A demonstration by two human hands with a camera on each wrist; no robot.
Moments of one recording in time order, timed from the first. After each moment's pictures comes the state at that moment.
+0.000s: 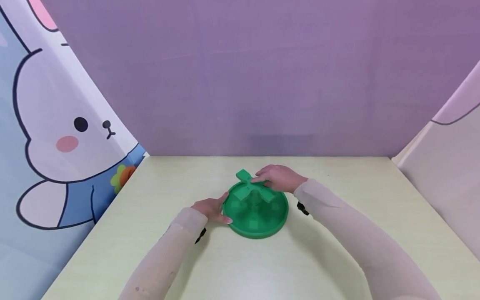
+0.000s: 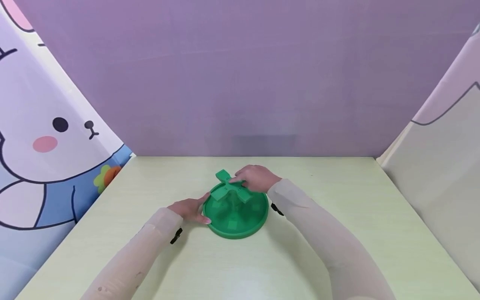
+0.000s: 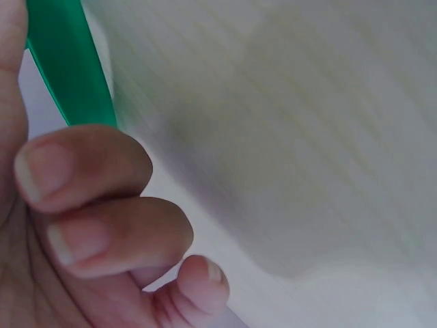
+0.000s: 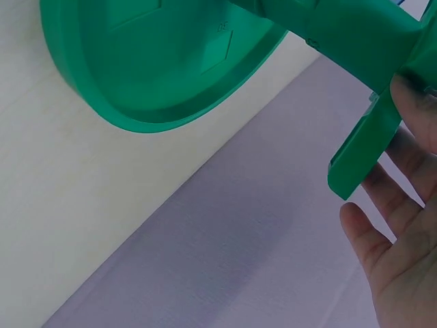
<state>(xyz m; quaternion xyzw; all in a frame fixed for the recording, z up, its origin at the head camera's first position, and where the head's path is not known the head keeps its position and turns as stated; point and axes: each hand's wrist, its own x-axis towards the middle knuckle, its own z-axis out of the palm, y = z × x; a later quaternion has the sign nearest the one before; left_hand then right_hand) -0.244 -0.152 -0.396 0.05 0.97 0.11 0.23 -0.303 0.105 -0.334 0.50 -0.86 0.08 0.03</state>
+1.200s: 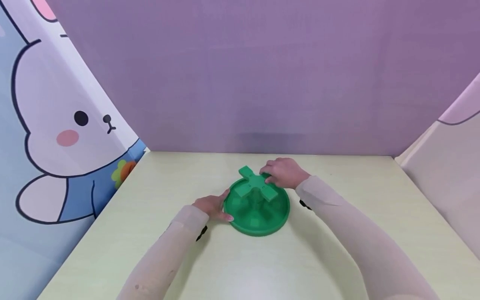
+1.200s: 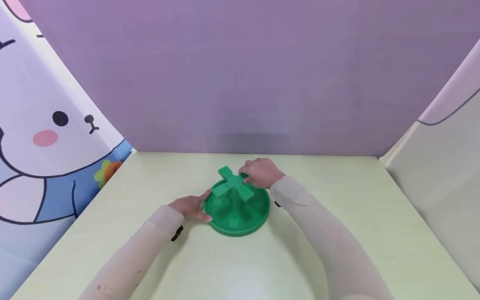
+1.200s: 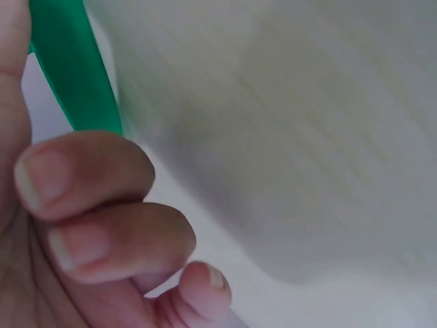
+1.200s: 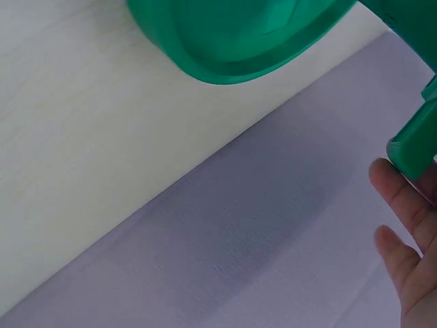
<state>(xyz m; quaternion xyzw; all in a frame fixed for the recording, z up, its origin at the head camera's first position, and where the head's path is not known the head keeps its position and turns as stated) -0.251 -0.155 -0.408 0.06 0.97 0.11 0.22 -0.316 0.109 -0.344 0.49 -0.86 0.01 0.14</state>
